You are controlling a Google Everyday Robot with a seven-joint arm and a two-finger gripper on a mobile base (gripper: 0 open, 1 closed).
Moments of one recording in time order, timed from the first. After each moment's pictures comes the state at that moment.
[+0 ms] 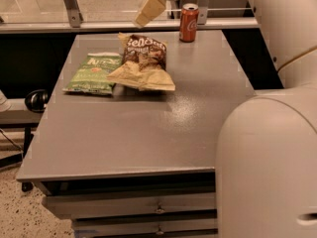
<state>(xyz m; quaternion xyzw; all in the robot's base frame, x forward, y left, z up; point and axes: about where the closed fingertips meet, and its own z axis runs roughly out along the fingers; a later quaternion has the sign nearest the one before) 0.709 0.032 1.008 -0.64 0.66 0.14 0.37</state>
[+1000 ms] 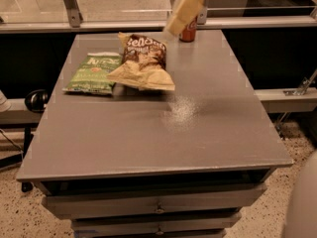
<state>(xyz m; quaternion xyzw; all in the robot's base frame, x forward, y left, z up) 0.644 -0.023 1.034 -0.65 0.63 0.15 0.39</state>
